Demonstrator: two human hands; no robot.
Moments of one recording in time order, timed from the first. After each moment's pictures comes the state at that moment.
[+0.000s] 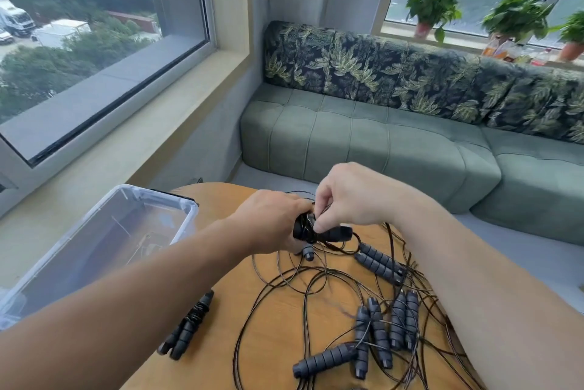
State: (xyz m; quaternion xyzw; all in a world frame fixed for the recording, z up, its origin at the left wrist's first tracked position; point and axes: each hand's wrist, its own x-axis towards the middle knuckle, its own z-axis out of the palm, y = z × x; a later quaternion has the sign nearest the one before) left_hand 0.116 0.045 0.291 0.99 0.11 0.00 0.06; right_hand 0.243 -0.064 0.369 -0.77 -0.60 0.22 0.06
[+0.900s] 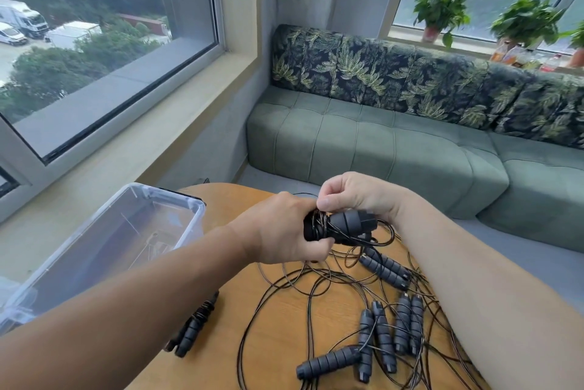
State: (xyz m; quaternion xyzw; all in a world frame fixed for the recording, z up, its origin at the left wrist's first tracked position) left_hand 0.098 0.027 0.310 0.96 0.13 0.08 0.25; right_hand 0.275 -0.055 0.330 -0.62 -0.43 0.55 0.35
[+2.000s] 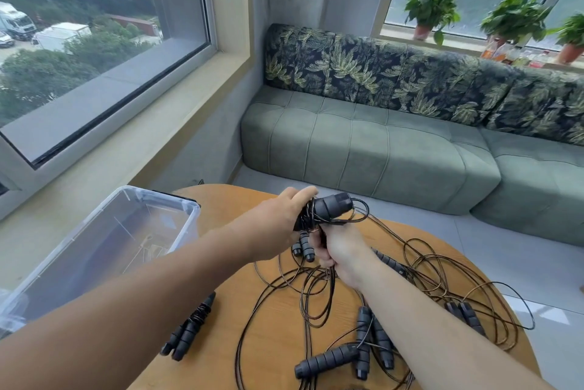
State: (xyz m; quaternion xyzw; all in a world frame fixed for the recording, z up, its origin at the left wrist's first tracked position) left_hand 0.106 0.038 0.287 0.96 0.18 0.00 0.22; right_hand 0.210 -0.077 0.260 -0.67 -0.13 0.48 0.54
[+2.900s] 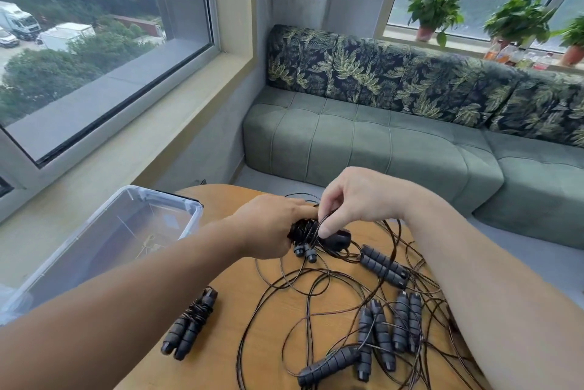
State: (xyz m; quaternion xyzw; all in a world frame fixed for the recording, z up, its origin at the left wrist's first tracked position) left_hand 0.100 0.048 0.299 0.98 0.07 -0.04 0.15; right_hand 0.257 -0.063 0.364 -0.73 -0.59 0.32 0.11
